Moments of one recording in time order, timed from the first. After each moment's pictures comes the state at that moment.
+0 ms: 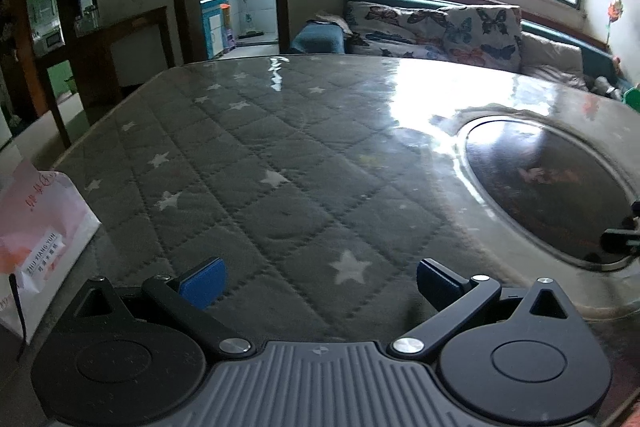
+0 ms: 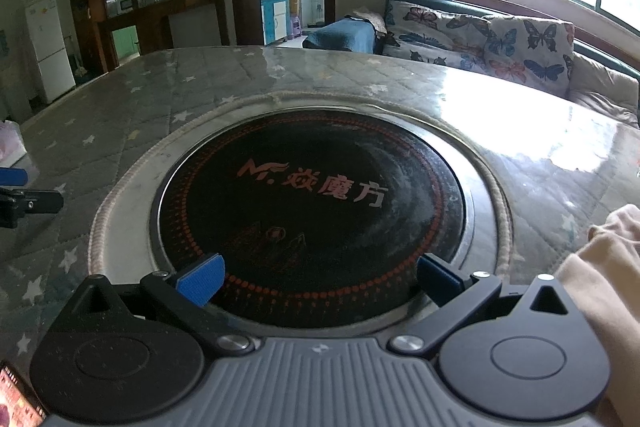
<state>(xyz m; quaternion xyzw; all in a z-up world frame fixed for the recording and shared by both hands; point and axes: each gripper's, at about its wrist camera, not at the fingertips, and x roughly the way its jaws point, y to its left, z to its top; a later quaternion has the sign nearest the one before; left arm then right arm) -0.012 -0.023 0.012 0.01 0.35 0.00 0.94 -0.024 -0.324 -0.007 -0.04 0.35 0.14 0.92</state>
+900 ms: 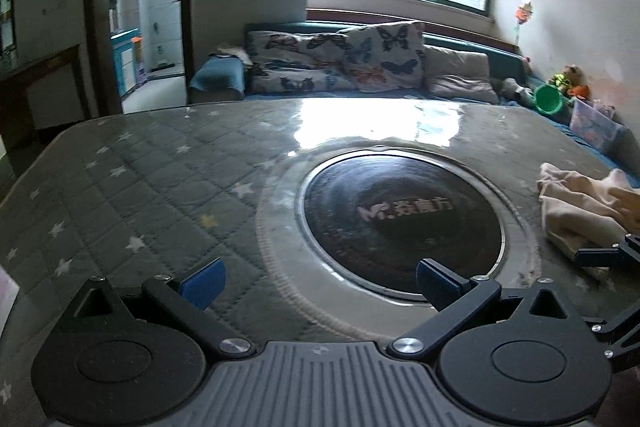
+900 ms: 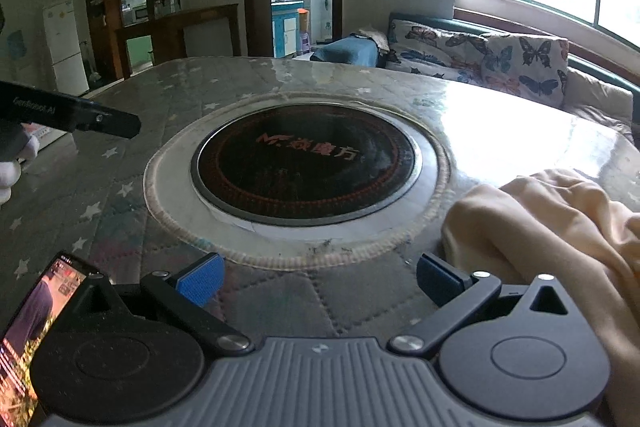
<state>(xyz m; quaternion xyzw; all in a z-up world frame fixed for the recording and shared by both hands) -0.024 -0.105 0.055 0.03 0.32 -0.14 0.94 -0.116 -0.364 0.011 -0.05 0.32 0.15 0.93</state>
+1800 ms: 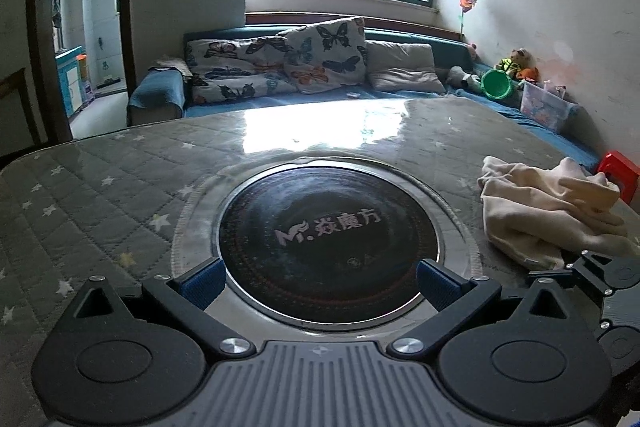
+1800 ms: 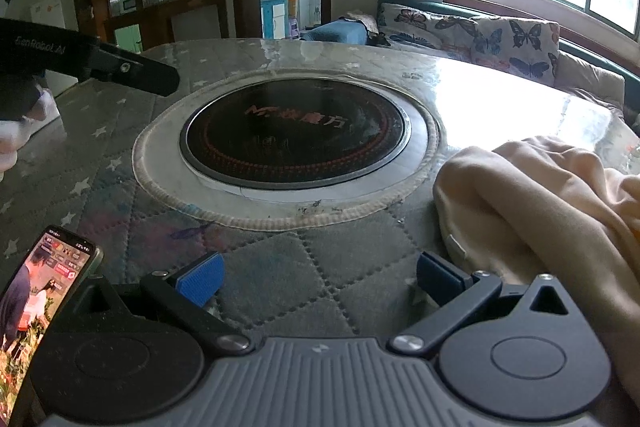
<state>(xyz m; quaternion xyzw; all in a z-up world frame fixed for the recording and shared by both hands) -0.018 -0.153 0.065 0.04 0.31 -0.22 0.92 -0.122 -0.368 -0.006 -0.04 0.35 0.13 0.93</state>
